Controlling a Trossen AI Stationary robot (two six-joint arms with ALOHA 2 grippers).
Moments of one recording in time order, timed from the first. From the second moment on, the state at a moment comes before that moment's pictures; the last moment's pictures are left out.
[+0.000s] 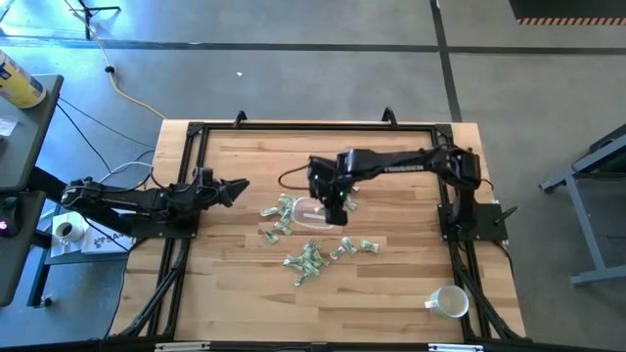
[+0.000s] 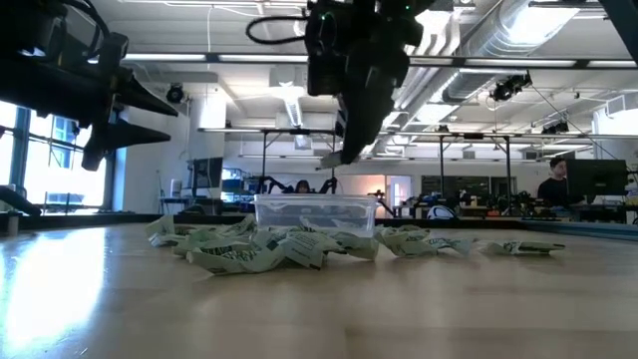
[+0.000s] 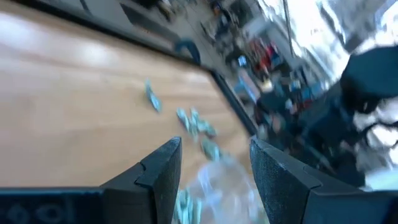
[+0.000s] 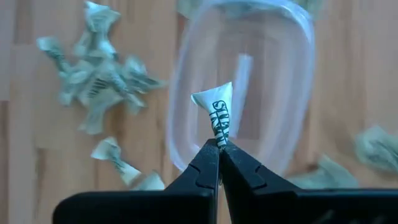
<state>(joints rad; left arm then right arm) -0.08 0.23 0.02 0.05 -0.58 -0.94 -0.14 1.94 1.55 -0.84 -0.26 -0.08</state>
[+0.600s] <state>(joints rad) -0.08 0.75 0.28 -0.15 -0.38 -0.62 -0.09 1.91 1.56 -0.85 0.16 0.01</state>
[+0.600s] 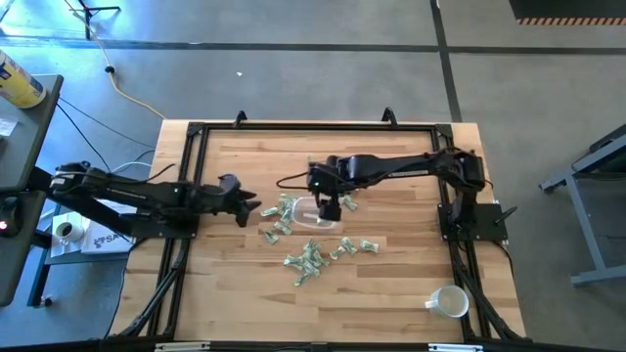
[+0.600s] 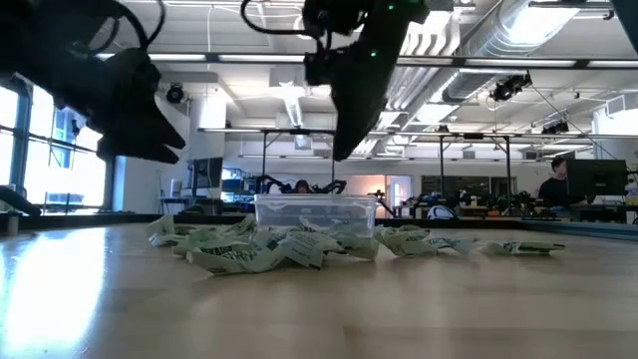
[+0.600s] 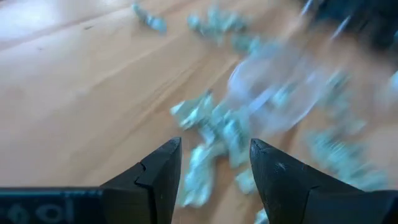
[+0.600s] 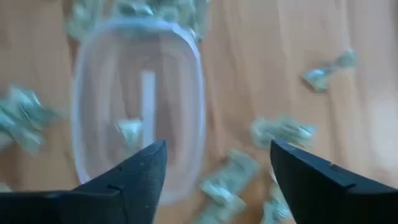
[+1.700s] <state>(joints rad) 0.10 1.46 0.57 -0.23 -0.20 -0.45 -0.19 1.32 0.81 -0.57 0.20 0.10</state>
